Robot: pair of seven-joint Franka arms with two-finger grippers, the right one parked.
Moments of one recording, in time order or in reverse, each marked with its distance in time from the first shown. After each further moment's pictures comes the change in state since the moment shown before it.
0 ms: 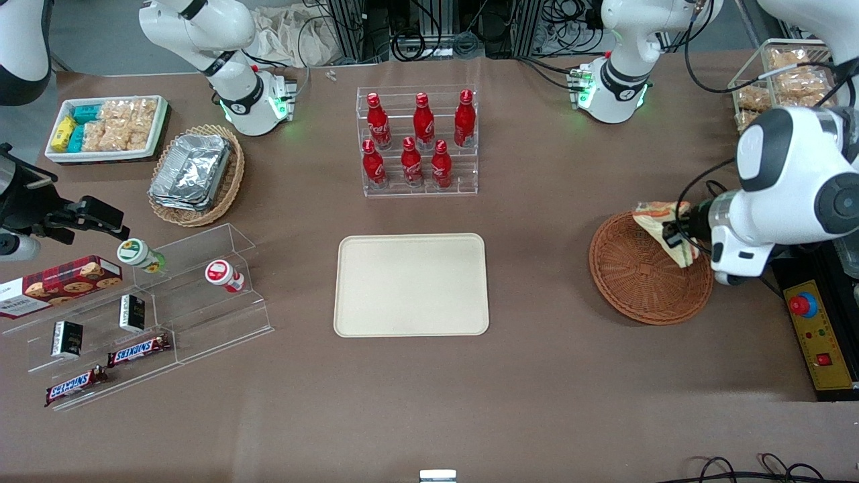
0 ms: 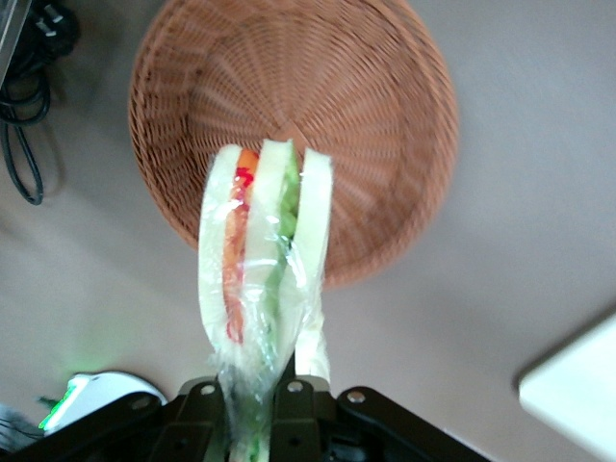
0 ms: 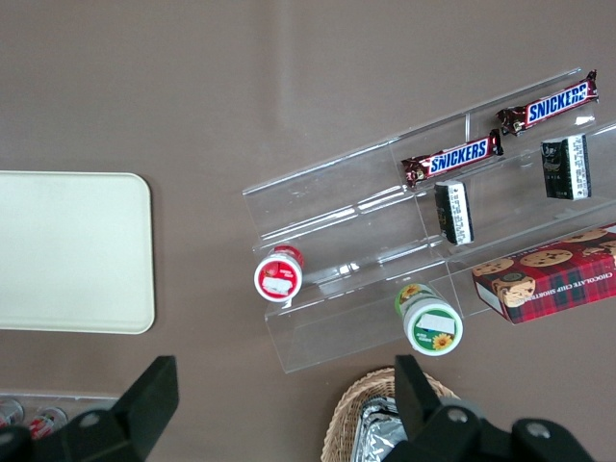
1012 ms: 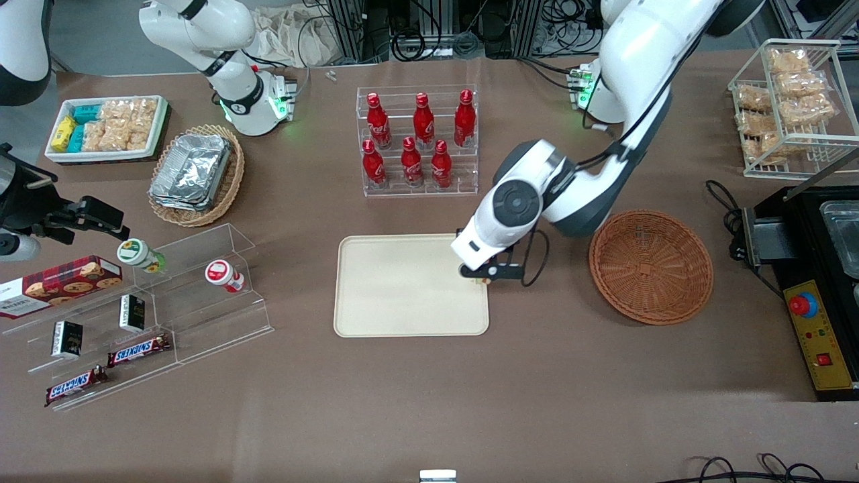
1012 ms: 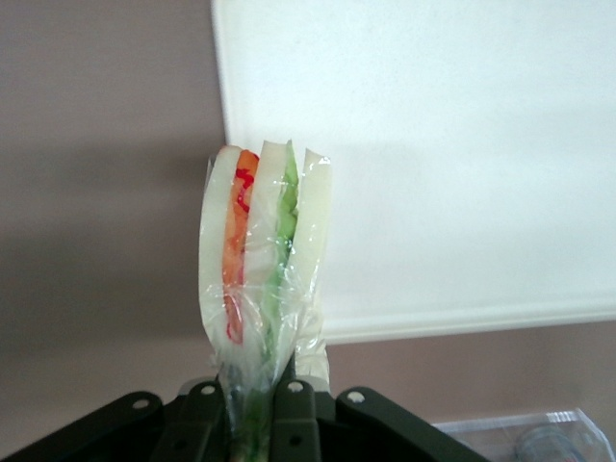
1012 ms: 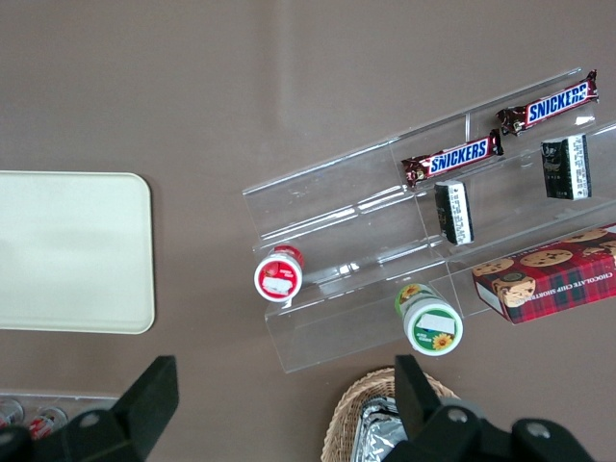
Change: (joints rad) arm -0.298 0.453 -0.307 0.143 0.139 0.458 -0.023
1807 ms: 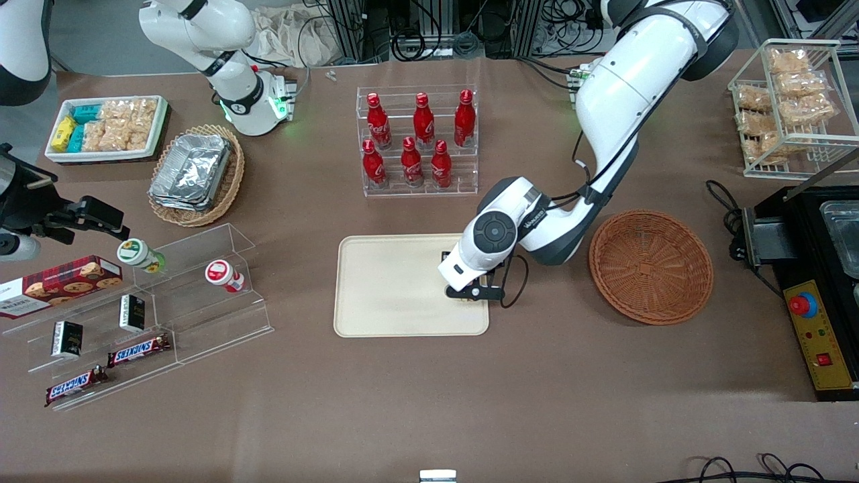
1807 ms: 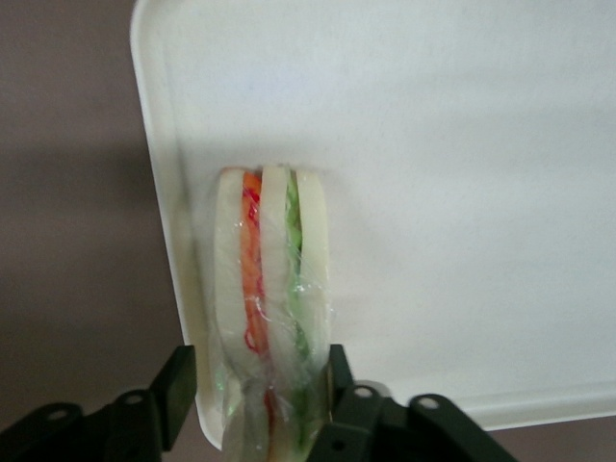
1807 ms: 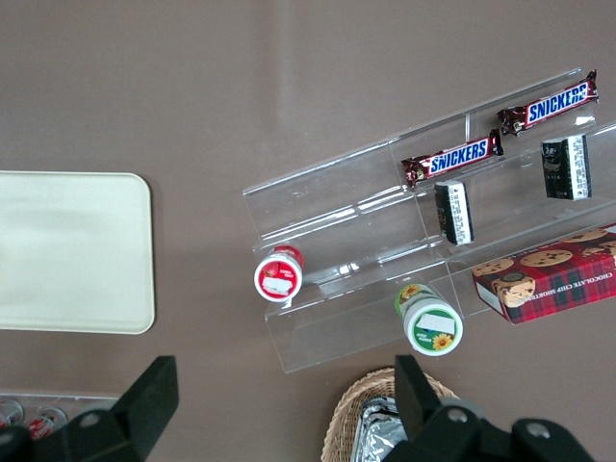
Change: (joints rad) arm -0.016 0.132 0.004 0.074 0.075 0.121 -0.040
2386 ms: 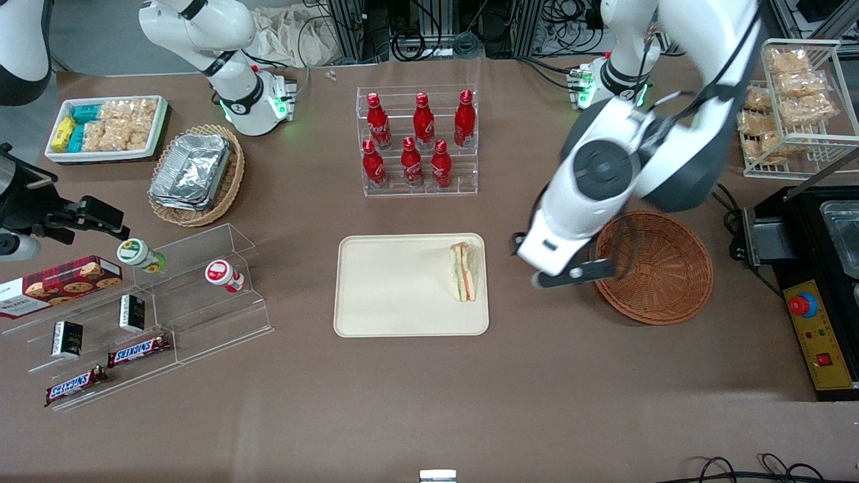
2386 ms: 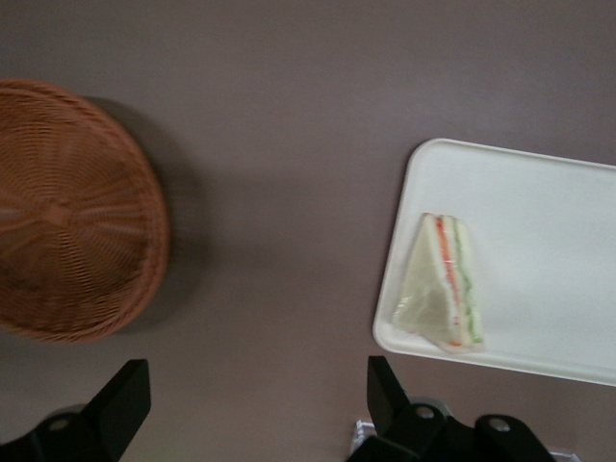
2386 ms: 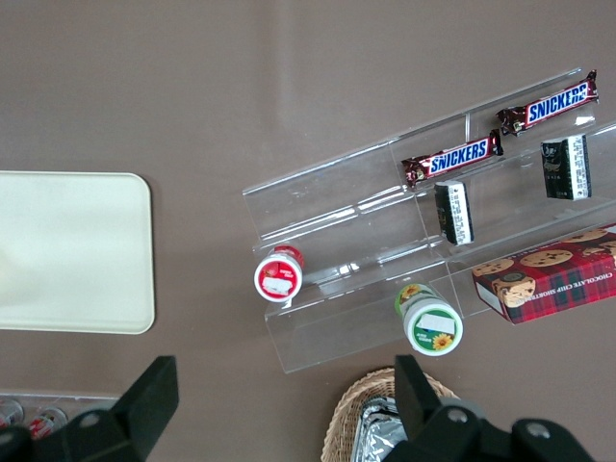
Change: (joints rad) arm 0.202 -0.409 0.002 0.058 -0.034 -0.492 0.005
